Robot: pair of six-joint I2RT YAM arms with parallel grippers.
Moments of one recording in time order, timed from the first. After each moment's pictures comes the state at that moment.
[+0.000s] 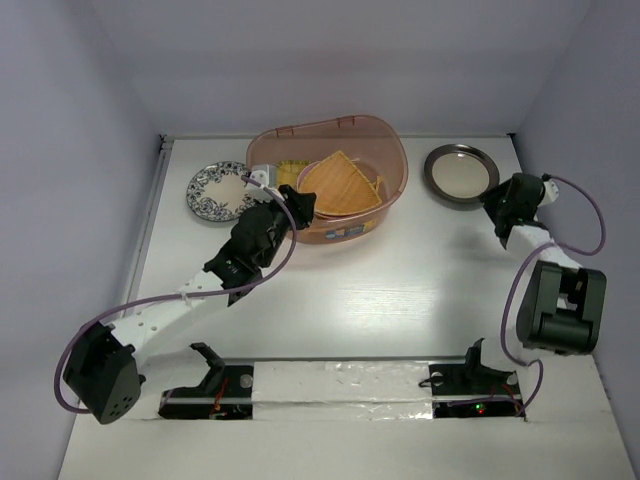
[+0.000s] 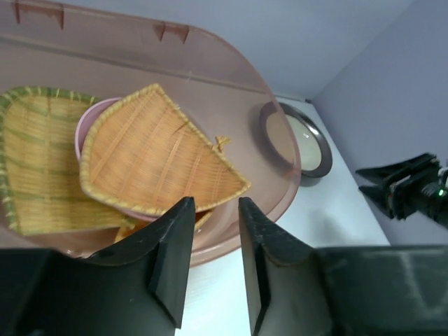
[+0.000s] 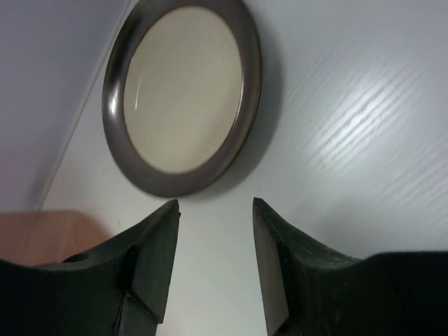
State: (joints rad) left arm -0.72 1.14 0.76 0.36 -0.33 -0.54; right arm -0.20 1.44 0.83 0.10 0.15 0.80
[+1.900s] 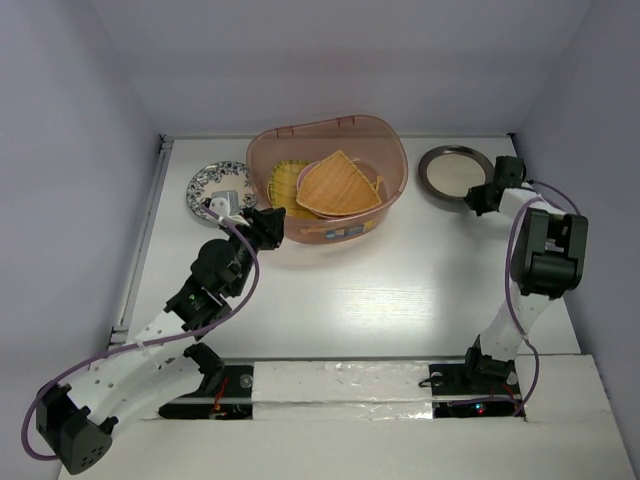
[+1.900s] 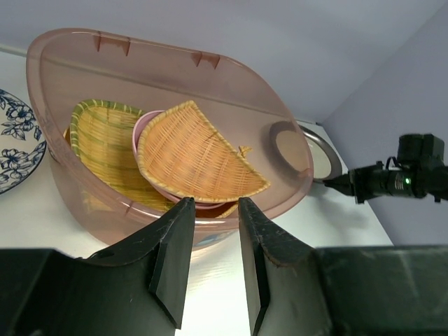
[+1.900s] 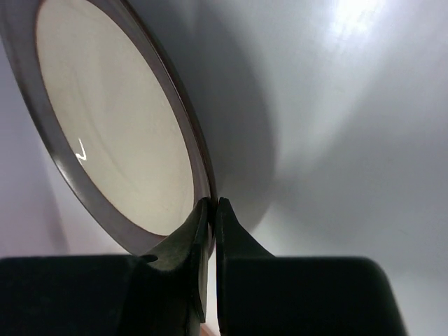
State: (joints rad) left arm -0.72 0.75 0.59 0.21 -0.42 -0.48; right arm -0.21 1.95 1.33 -0.27 0.07 1.19
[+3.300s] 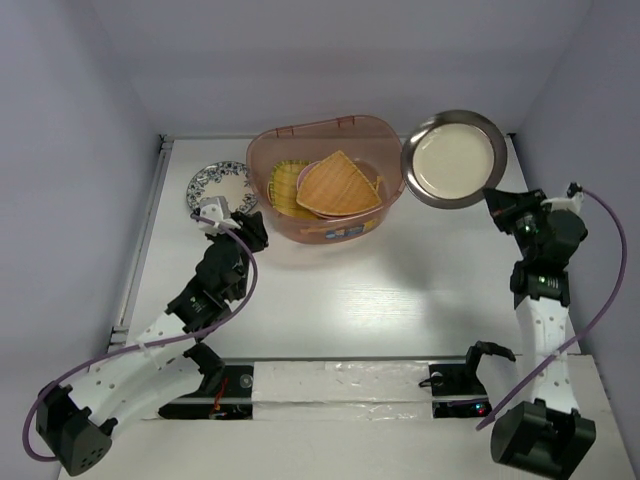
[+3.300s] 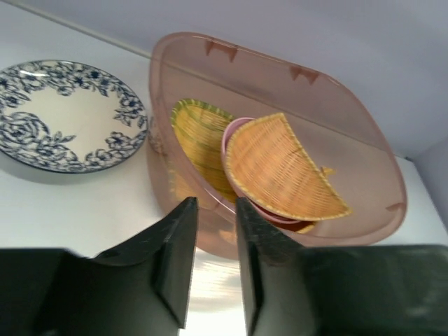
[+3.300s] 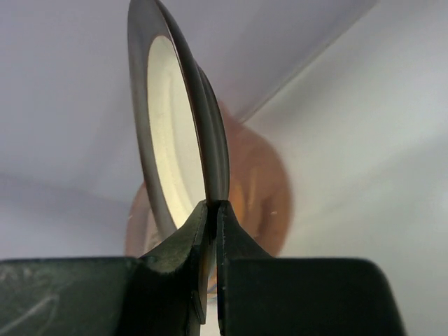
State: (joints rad) left arm -0.73 0.74 0.55 0.15 -0.69 -0.48; right arm -0.31 0.75 0.63 0.08 -0.32 0.92
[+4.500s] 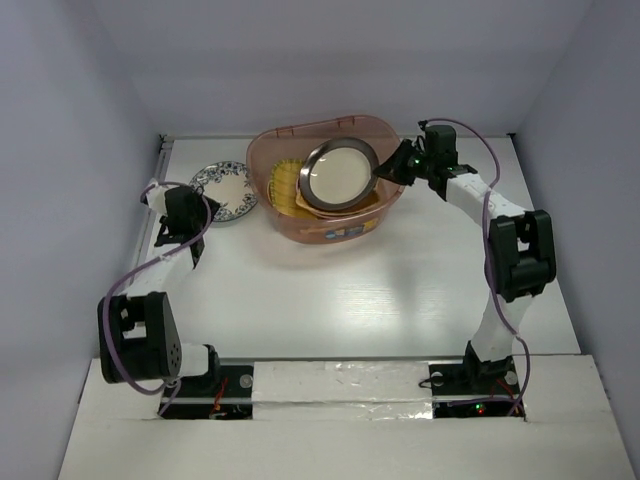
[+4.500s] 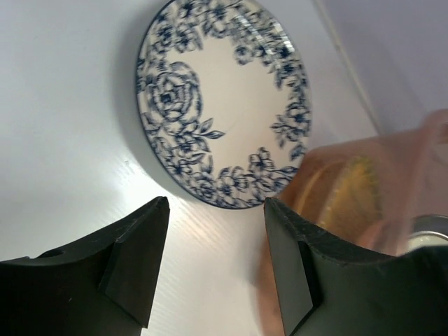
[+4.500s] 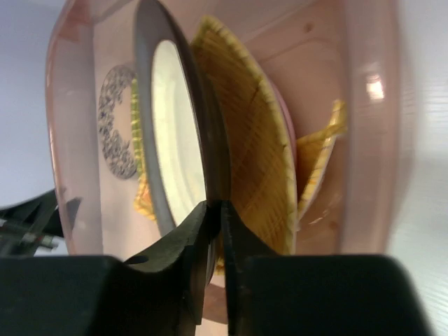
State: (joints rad) left arm 0.05 1.31 0.72 0.08 -0.20 -0.88; right arm 0.19 1.88 1.43 -0.07 -0.45 0.74
